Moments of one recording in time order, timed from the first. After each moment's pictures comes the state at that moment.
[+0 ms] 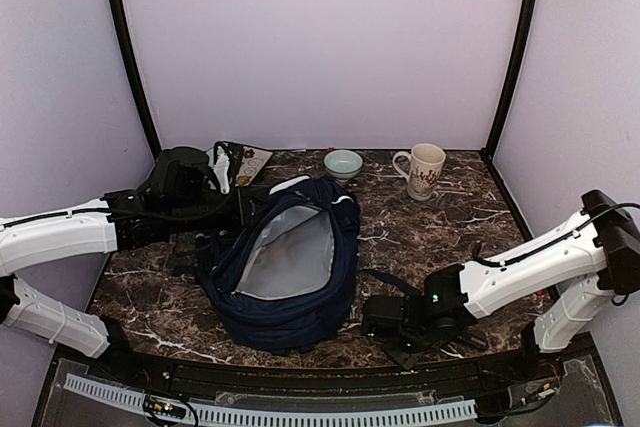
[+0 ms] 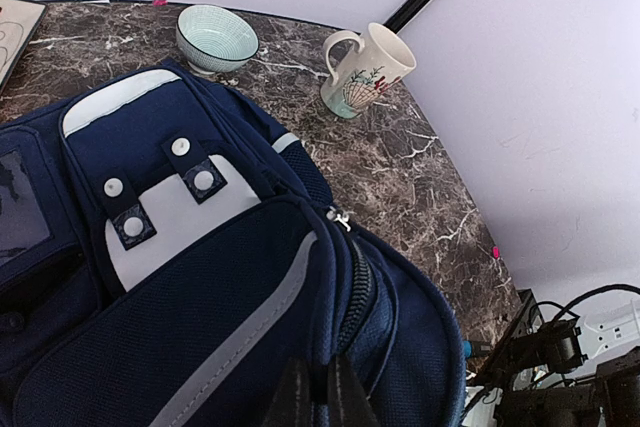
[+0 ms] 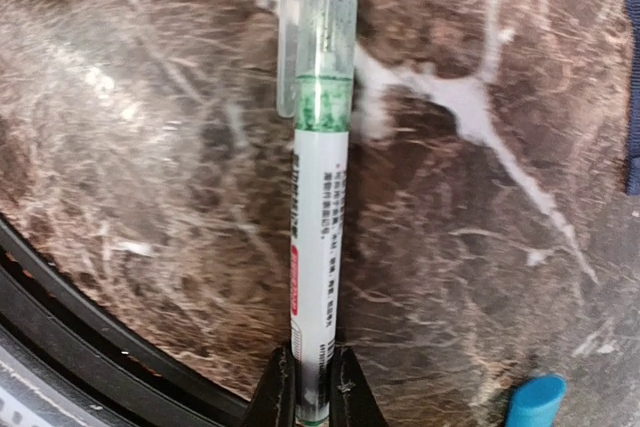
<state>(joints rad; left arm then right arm) -0.81 1.20 0.88 -0.14 0.02 -0.66 1.41 1.57 0.84 -0.75 0.18 0.62</state>
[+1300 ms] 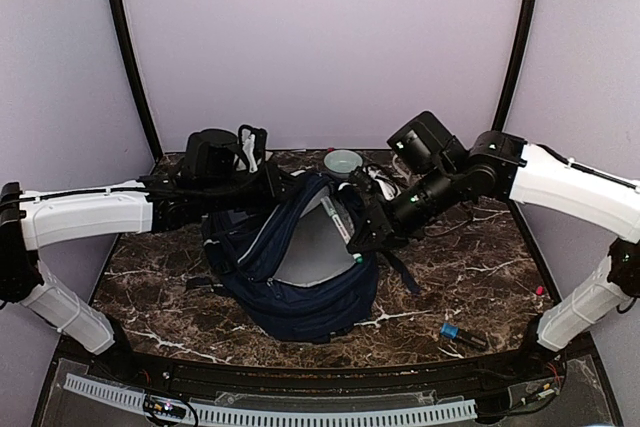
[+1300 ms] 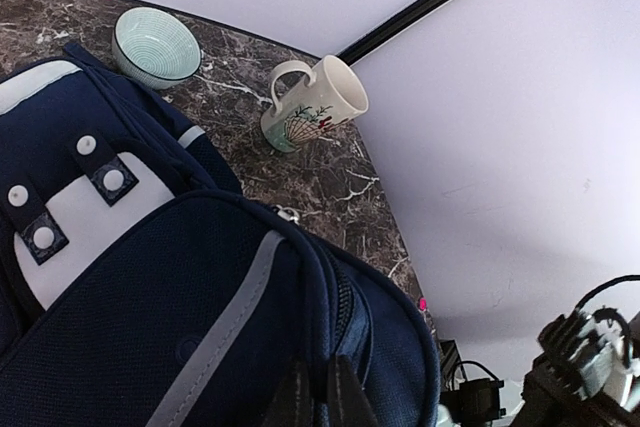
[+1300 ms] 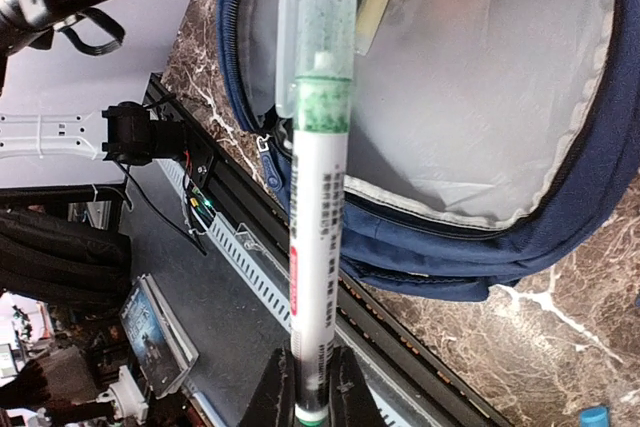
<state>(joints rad) -0.80 1.42 1.03 0.03 0.09 -0.86 0.98 1.43 1.38 -0.84 -0.41 0.65</state>
